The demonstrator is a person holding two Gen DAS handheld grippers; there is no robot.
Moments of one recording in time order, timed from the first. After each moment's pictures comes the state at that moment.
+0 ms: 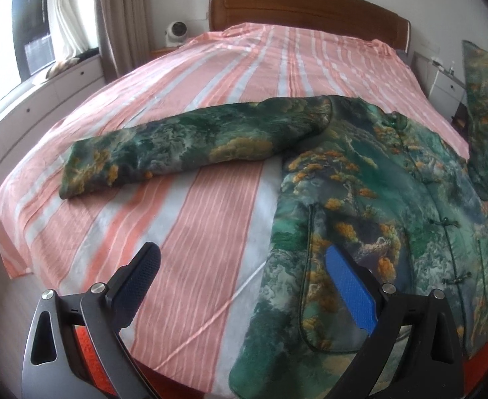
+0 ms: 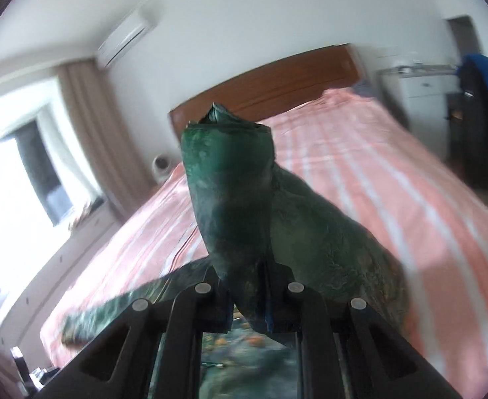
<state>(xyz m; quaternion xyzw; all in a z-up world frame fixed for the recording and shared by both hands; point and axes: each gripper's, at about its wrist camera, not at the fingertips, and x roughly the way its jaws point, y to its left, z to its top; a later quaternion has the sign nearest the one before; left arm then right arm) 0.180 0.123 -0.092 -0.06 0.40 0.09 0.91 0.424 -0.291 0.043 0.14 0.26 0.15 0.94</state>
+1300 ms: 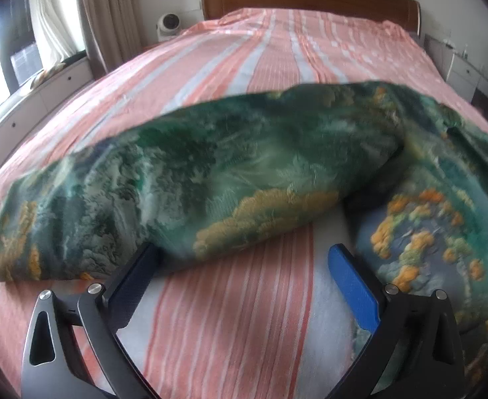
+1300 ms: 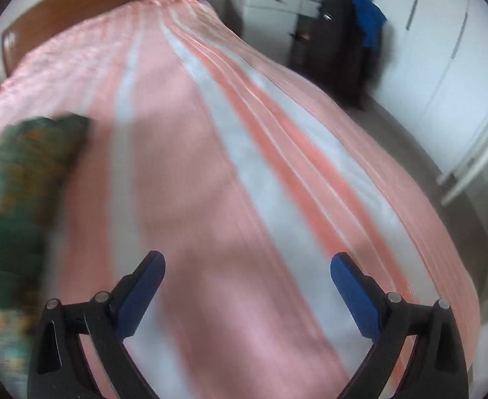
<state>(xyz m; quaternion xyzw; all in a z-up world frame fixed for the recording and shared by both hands) 0.338 0.155 -0.181 -0.02 0.42 0.11 0.90 0.405 -0.539 -0.161 0.04 0.47 -0.23 0.85</state>
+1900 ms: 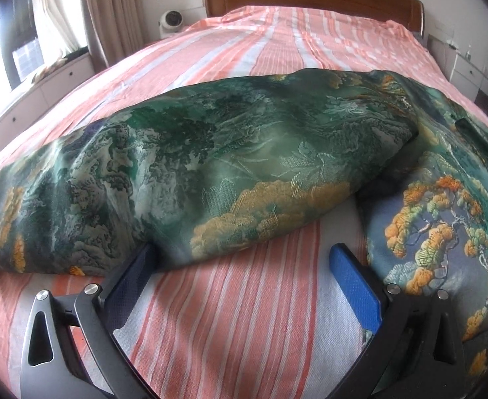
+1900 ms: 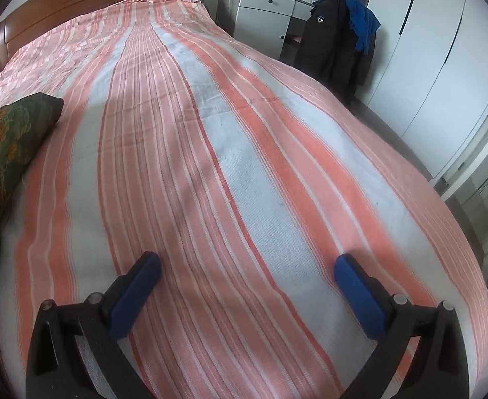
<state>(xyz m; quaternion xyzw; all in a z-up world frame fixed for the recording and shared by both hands) 0.335 0.162 -0.198 -0.03 0.41 0.11 0.90 0.414 -0.537 -0.186 0.02 0.46 -0.24 0.86</state>
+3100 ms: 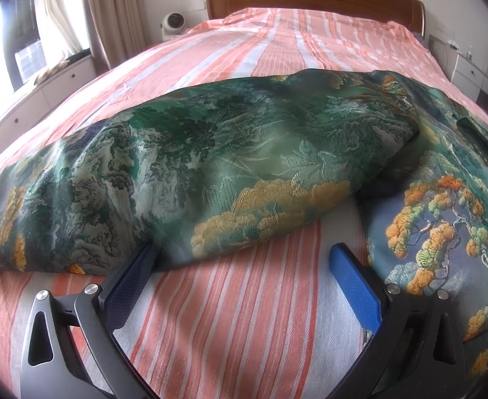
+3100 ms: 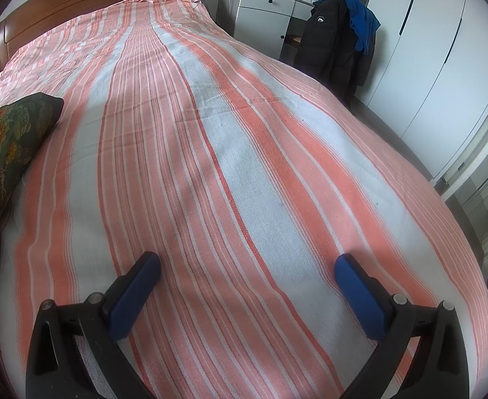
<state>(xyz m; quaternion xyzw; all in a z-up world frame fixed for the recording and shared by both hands) 0.335 0.160 -0.196 -0.03 0.41 0.11 0.90 0.413 -0.537 -0.186 0.02 0.46 -0.24 0.86</state>
